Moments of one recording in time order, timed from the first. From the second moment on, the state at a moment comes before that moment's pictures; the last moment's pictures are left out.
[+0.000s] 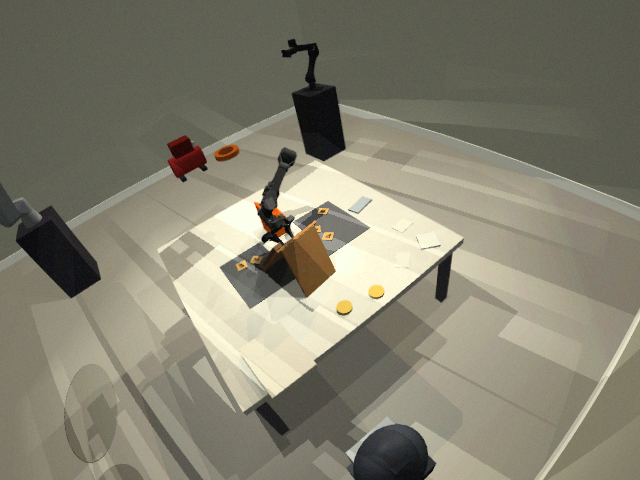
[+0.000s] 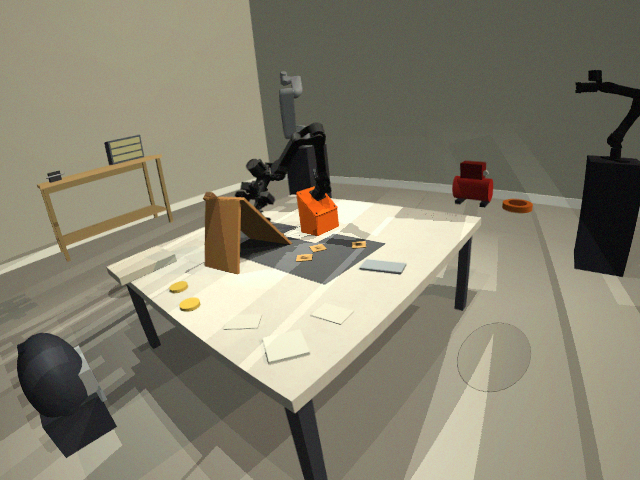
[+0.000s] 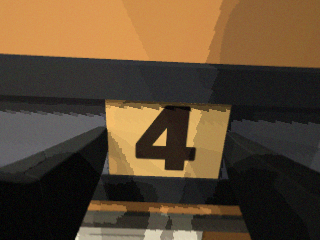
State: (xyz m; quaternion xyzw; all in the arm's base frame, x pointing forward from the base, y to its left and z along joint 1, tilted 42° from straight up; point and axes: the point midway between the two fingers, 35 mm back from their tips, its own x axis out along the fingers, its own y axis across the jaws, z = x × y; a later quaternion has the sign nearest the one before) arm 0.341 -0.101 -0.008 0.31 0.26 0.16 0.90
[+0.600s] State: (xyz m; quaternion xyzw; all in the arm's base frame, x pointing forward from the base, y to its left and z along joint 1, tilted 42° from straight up) arm 0.342 -0.109 -0.015 0.31 0.26 0.16 0.90
